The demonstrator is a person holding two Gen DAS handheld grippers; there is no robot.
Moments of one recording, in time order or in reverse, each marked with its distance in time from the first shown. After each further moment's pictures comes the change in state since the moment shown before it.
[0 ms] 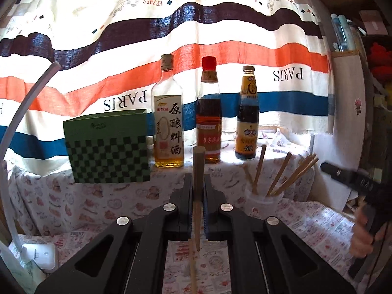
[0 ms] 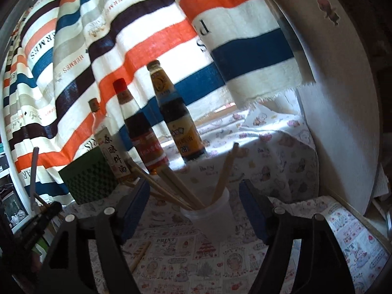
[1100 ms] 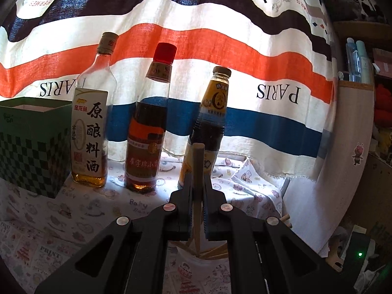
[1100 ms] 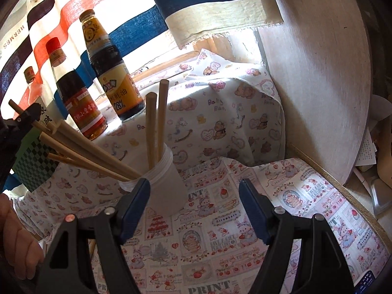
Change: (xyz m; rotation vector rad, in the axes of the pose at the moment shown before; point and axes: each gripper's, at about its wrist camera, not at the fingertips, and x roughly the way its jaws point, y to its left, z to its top) left arm 0.106 -0.070 0.036 -0.187 -0.016 -0.154; right arm 0.045 -0.029 -0.011 0.022 0.176 -0.250
